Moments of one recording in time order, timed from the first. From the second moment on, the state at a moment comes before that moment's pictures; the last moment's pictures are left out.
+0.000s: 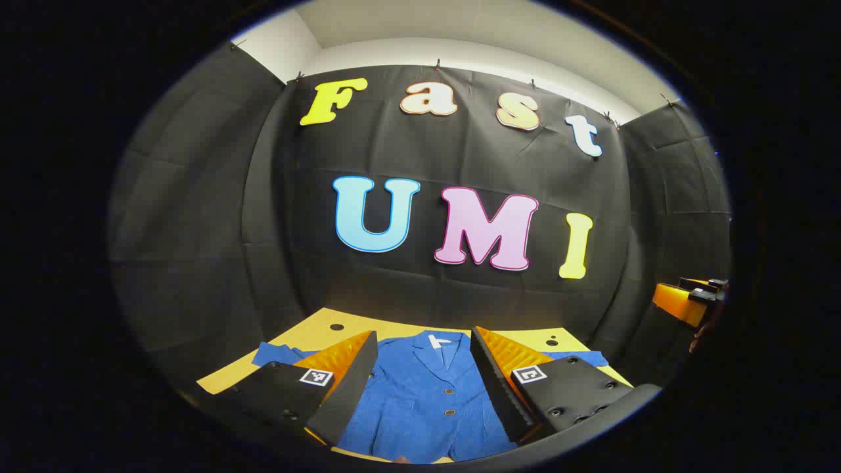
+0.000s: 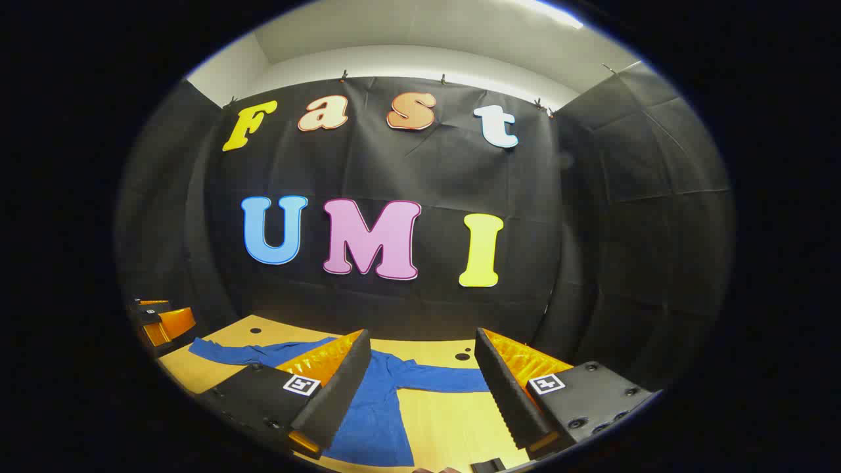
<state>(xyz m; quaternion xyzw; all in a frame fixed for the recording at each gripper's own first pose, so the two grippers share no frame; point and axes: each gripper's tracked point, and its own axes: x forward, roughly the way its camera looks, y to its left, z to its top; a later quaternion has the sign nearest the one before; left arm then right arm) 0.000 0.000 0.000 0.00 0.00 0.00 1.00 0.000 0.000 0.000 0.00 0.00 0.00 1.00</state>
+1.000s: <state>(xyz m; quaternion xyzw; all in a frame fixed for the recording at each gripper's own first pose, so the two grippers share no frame) -0.016 0.031 0.002 0.00 -0.01 0.02 1.00 0.002 0.003 0.012 -0.02 -0.01 -0.01 1.00</state>
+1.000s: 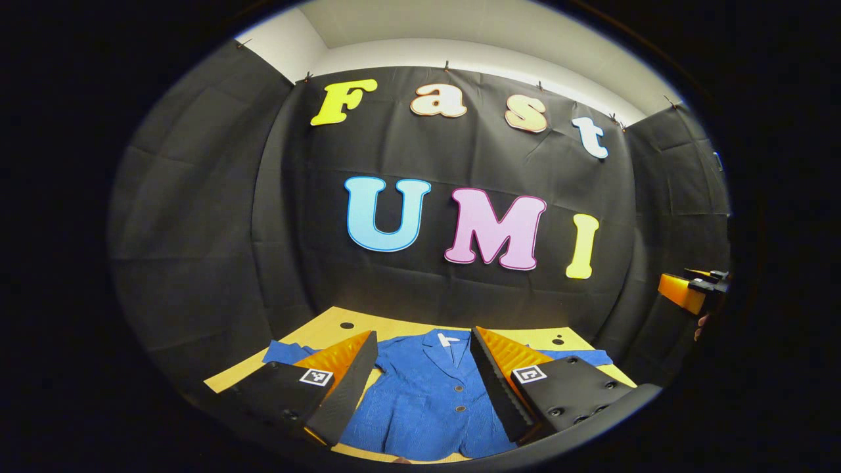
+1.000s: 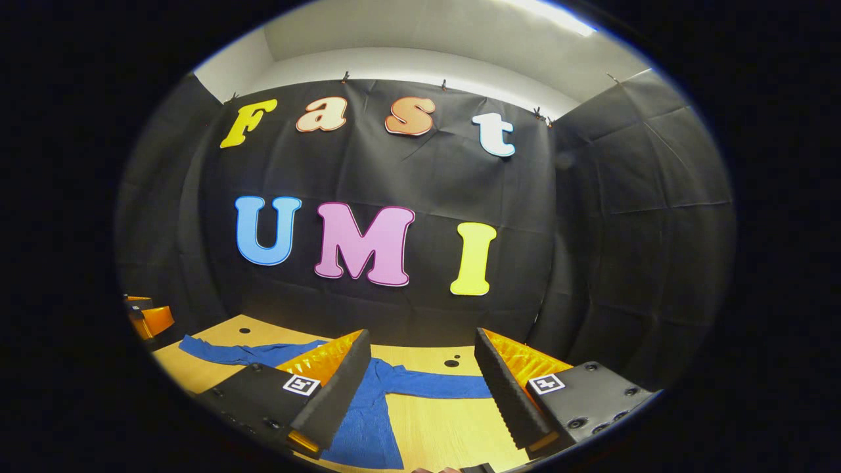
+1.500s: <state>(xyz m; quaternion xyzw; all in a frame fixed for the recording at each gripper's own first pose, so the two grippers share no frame) -0.019 0.031 0.015 0.01 -0.02 0.02 1.00 -0.005 0.010 0.019 -0.02 -0.02 0.00 1.00</state>
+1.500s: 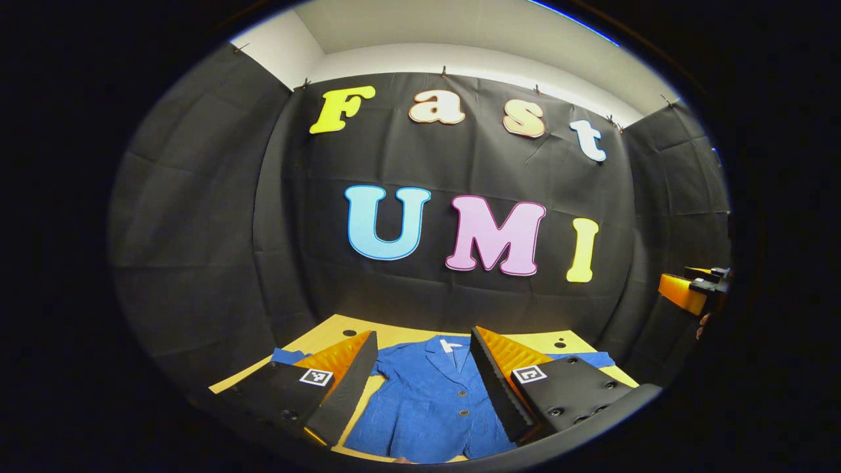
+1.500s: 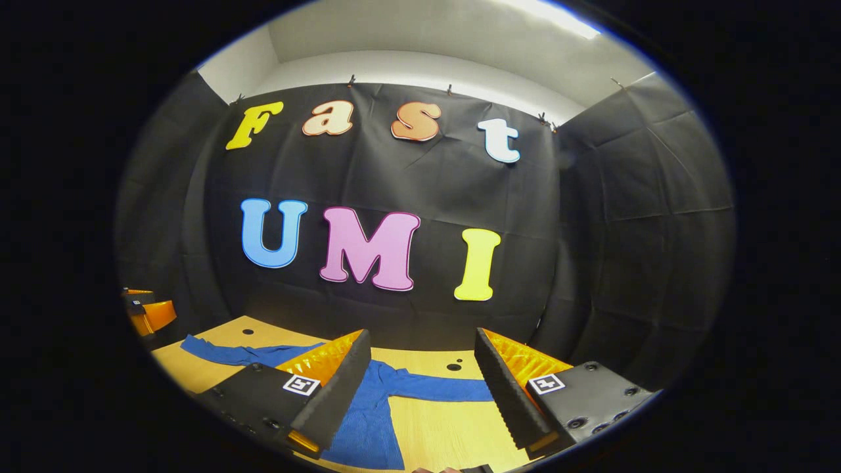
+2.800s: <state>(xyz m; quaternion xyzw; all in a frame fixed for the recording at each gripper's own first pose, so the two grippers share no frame) -0.027 0.047 0.015 0.01 -0.02 0.03 1.00 0.024 -0.039 0.019 -0.02 -0.02 -0.04 1.00</state>
